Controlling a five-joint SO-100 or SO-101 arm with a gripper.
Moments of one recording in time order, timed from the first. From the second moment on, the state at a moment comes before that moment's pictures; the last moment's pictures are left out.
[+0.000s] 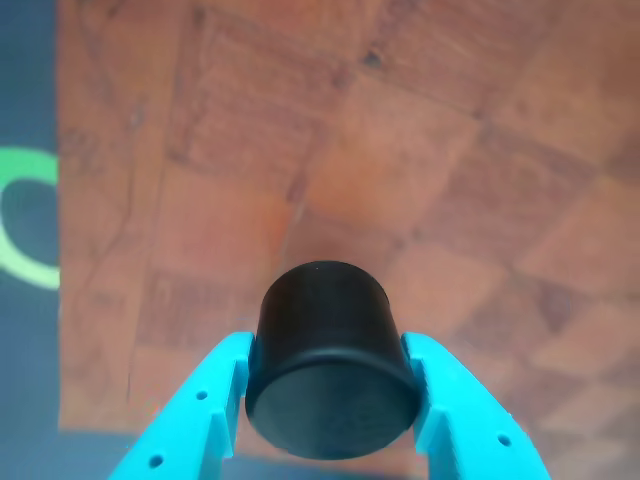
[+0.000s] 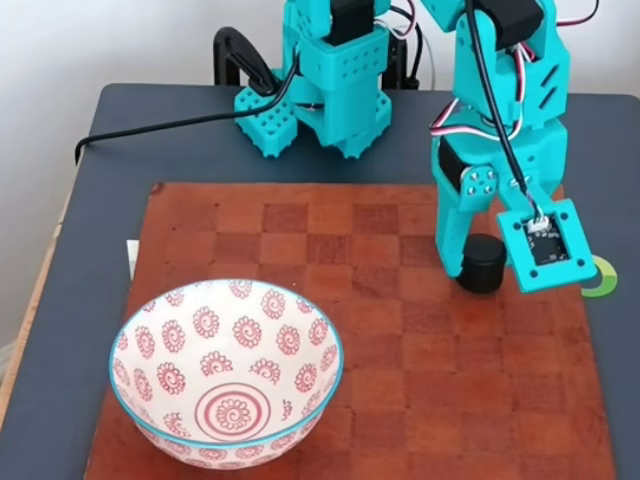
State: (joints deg) arm -37.7 93.5 113.6 75.1 107.8
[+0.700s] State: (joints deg) arm -9.8 92.4 84.2 89.8 79.5
